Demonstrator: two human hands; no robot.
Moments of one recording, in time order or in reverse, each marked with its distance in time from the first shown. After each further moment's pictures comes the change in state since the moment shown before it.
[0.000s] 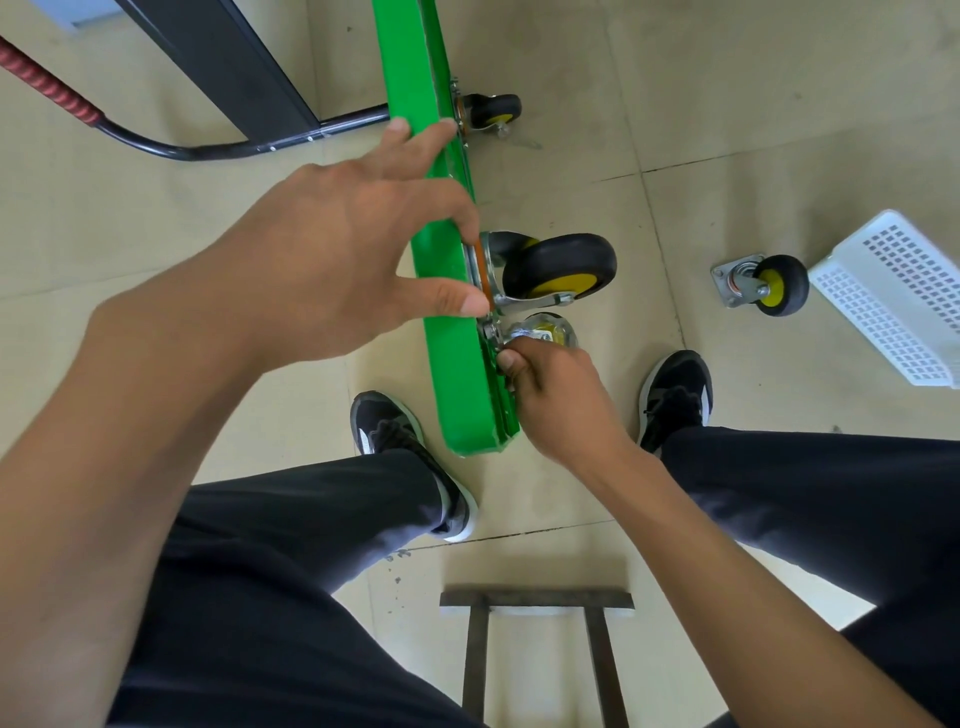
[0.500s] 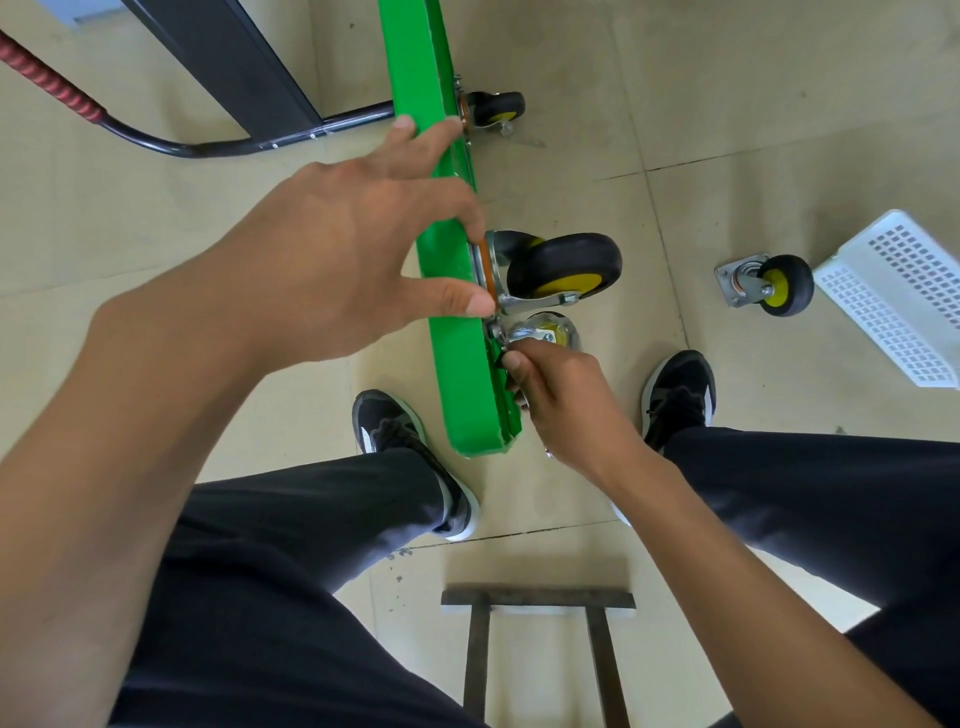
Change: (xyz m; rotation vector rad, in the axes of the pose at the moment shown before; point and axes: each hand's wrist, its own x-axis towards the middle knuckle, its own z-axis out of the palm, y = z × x) left_hand -0.001 0.001 0.000 0.004 0.004 0.008; right_hand -0.003 0.007 -0.002 0.108 -0.017 -0.074
